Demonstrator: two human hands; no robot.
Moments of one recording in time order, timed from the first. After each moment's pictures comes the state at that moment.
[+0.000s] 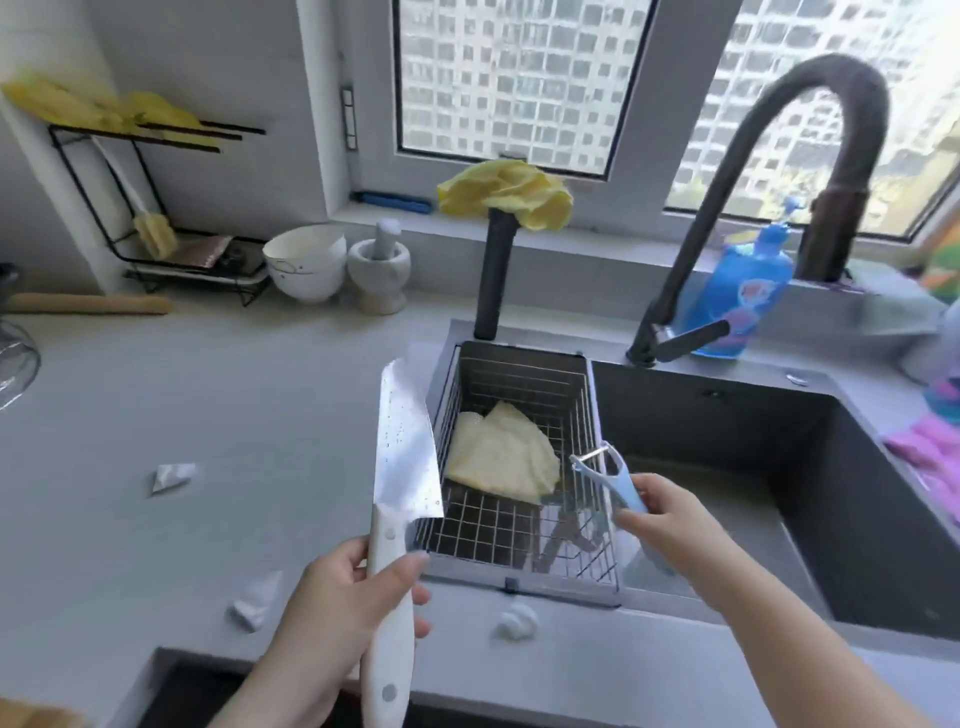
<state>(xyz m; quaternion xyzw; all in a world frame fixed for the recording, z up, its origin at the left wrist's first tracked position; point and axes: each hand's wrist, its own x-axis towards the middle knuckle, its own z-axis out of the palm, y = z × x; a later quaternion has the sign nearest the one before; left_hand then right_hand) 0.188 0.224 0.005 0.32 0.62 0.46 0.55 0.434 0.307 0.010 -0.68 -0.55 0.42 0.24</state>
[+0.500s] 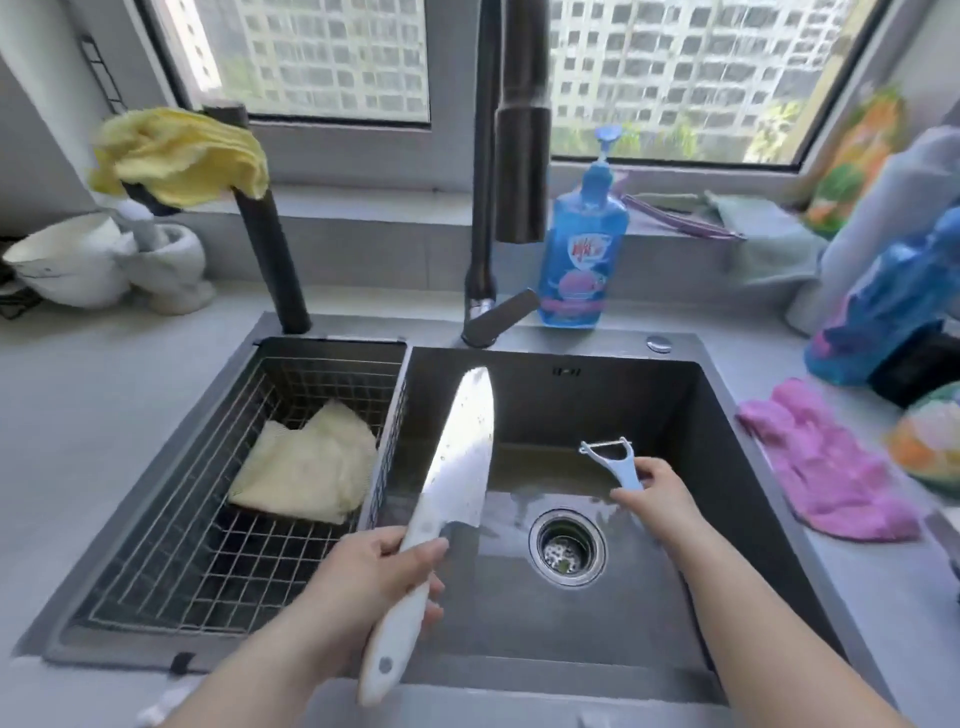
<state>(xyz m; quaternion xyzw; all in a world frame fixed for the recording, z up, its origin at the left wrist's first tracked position) 0.450 0.336 -0.025 0.36 0.62 0.33 0.62 0.706 0.410 -0.064 -0.74 -0.43 0.42 0.29</state>
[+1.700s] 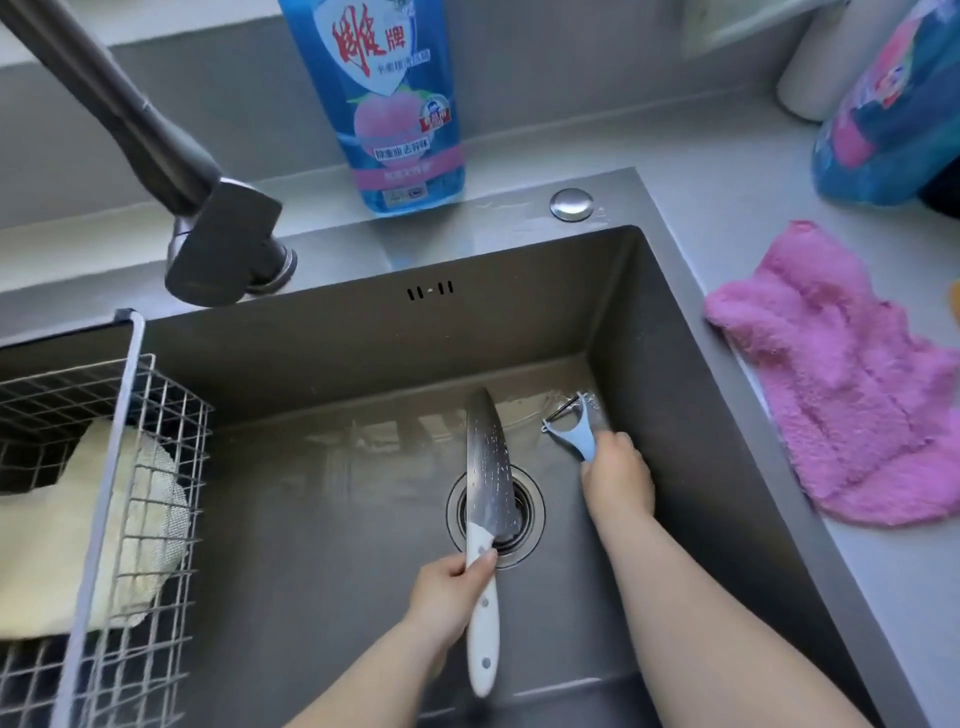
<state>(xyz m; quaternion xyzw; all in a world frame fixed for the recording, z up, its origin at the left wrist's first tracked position) 0.610 0.434 -0.221 0.32 0.70 0.10 0.63 0.786 0.485 -0.230 -0.86 -0.43 0.29 0.01</state>
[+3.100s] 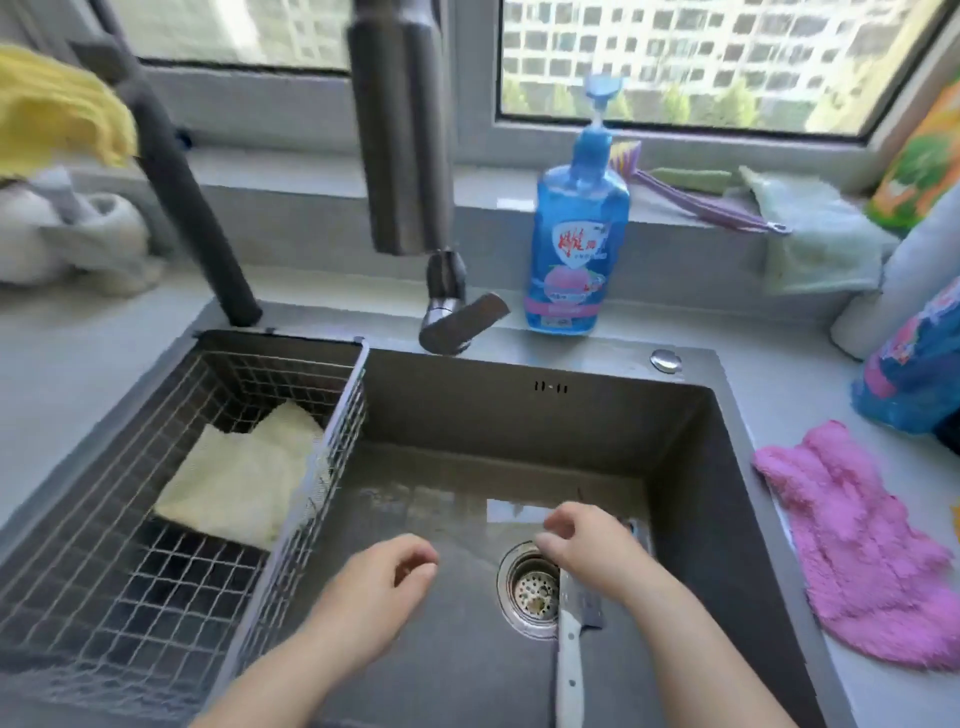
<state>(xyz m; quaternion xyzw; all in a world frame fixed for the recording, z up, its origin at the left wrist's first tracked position) 0.520 0.412 -0.080 0.64 0.67 0.14 0.36 0.718 0.460 -0.082 -0.67 -0.62 0.40 0.02</state>
